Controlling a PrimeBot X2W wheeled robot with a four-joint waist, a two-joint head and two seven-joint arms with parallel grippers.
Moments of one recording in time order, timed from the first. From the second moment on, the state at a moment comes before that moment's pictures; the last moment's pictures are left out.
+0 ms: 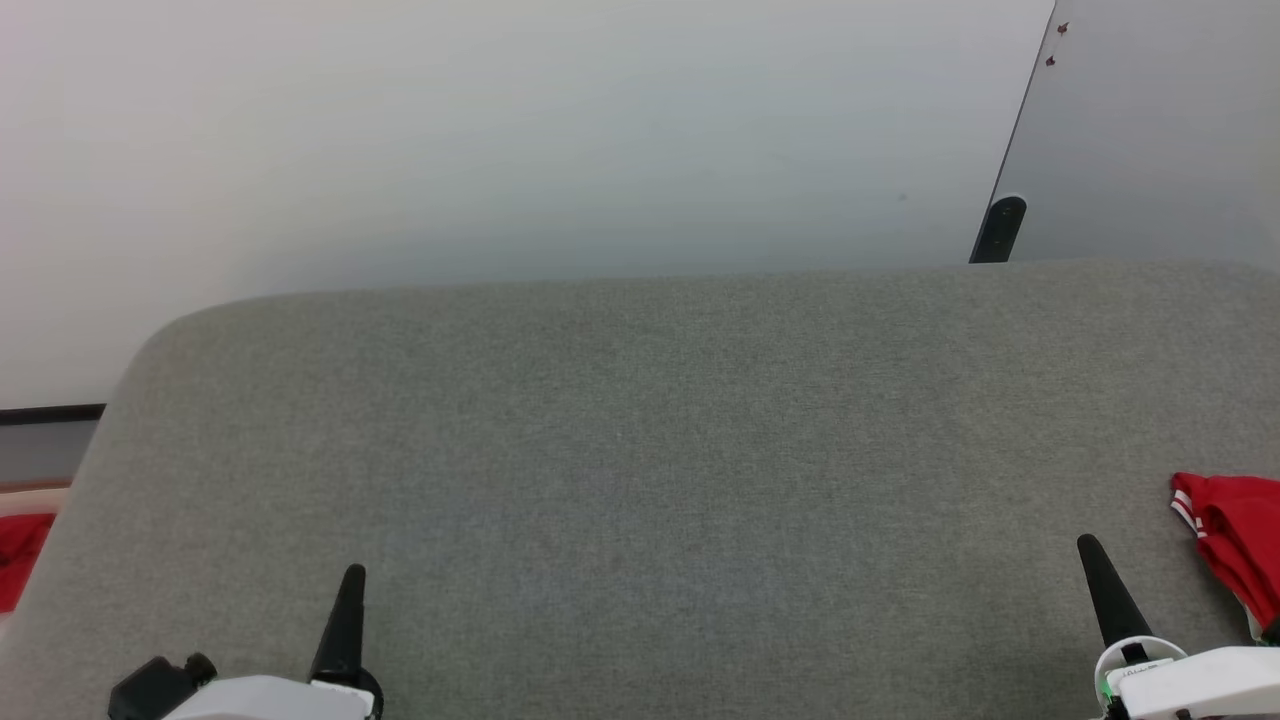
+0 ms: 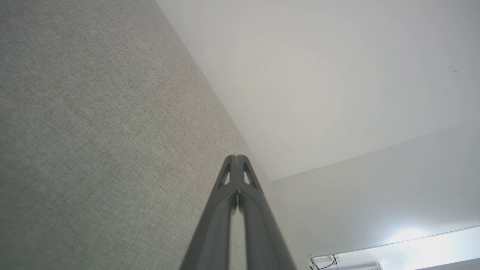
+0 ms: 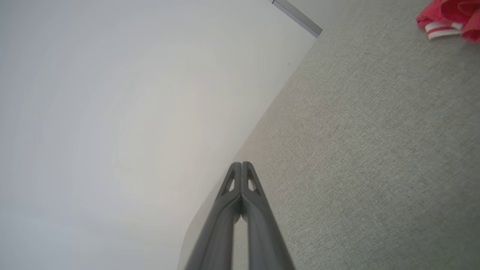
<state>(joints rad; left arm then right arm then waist) 0.00 0.09 0.07 0.21 -1.16 -0.09 -0.01 -0.01 -0.08 -0.09 0.19 1.13 0.13 0.07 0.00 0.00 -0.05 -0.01</state>
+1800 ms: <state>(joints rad) -0.10 0.05 0.11 0.24 -1.57 -0.12 0.11 -0.10 -0.05 -0.11 0.24 1.57 0.13 0.11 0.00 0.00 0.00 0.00</state>
